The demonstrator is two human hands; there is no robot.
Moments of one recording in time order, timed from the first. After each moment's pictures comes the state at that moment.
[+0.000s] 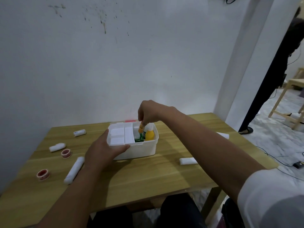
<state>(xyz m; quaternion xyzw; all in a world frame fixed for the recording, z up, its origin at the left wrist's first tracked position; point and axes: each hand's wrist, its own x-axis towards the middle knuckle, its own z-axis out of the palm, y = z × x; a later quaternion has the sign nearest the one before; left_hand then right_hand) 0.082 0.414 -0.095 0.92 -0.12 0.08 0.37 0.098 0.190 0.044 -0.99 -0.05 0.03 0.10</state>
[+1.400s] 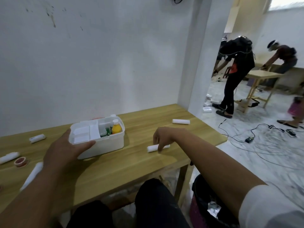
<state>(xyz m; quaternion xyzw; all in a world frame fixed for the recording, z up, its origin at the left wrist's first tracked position) 0.078 0.419 -0.090 0.93 -0.14 0.06 0.34 -0.029 0.049 -0.065 -0.98 0.10 0.17 0.09</state>
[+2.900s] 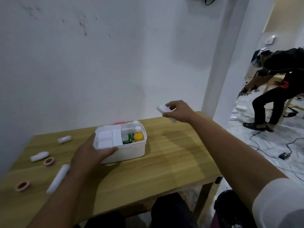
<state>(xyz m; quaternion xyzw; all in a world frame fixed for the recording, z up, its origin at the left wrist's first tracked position) 0.083 0.409 -0.091 0.91 -0.14 0.06 0.38 0.045 0.034 0.008 -0.94 0.10 -0.15 0.30</state>
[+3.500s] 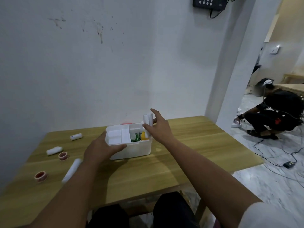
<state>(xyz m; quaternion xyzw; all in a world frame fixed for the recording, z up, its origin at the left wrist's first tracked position) 0.088 0.414 -0.090 0.92 -0.13 0.06 0.36 0.036 0.167 -0.040 -0.88 0.07 -0.24 0.41</state>
